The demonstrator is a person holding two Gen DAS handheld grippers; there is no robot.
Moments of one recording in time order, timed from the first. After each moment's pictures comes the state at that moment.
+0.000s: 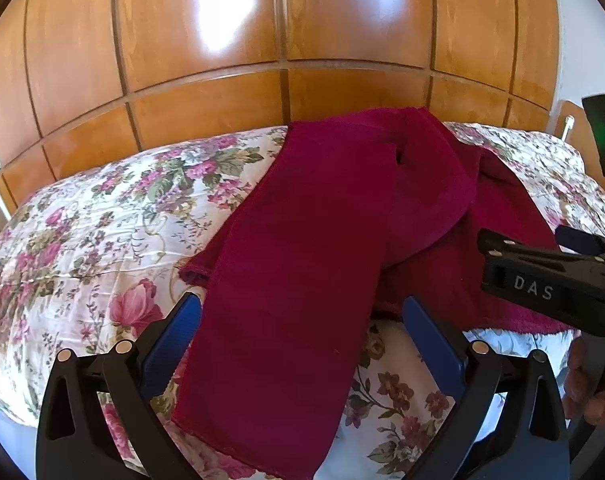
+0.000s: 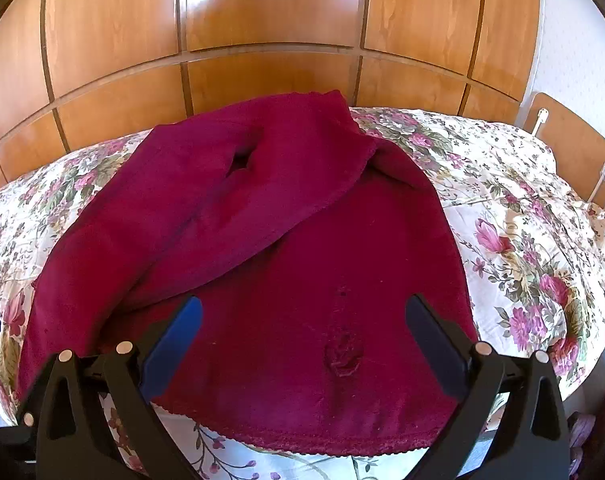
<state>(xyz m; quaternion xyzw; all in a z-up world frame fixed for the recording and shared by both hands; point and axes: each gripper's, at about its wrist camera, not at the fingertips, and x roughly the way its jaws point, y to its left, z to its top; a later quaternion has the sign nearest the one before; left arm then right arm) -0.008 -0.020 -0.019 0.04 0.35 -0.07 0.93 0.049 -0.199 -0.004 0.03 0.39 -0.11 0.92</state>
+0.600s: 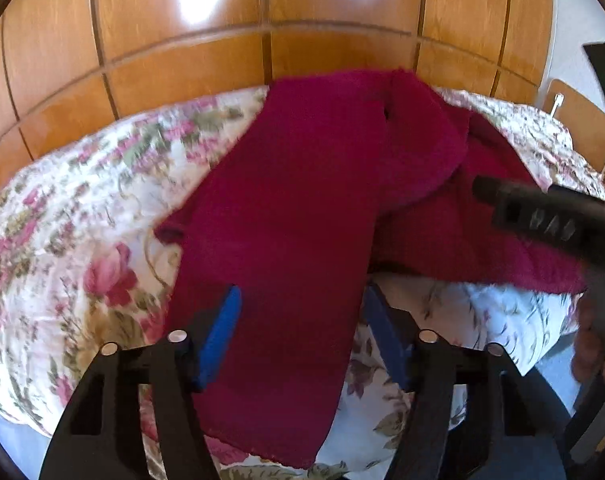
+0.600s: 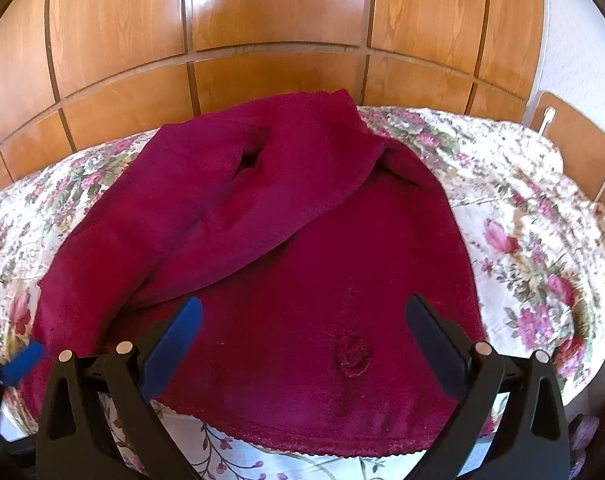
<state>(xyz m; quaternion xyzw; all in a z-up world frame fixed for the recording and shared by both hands) -0.004 -0.013 -0.048 0.04 0.41 -0.10 0.91 0.051 -0.198 -0.005 0.05 0.39 -0.09 0.92</state>
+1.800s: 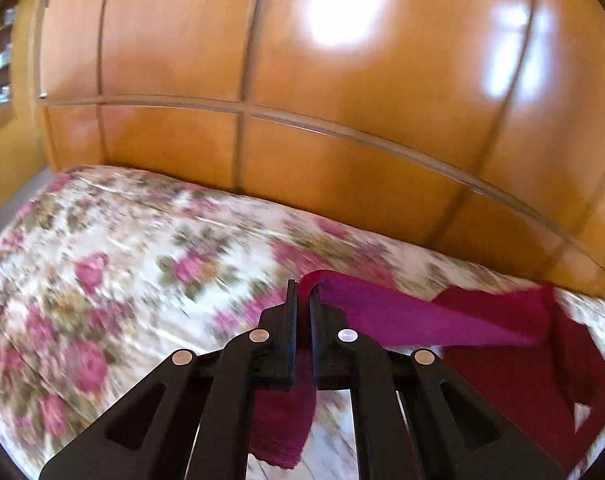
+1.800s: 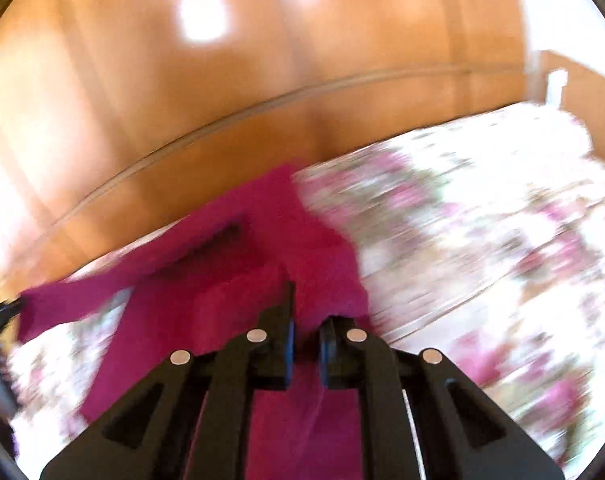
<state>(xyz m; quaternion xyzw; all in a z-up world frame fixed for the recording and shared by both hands) 0.227 0.185 0.067 -0.12 0.35 0.09 0.93 0.133 -0.377 0.067 0.17 0.34 -0.09 0.92</state>
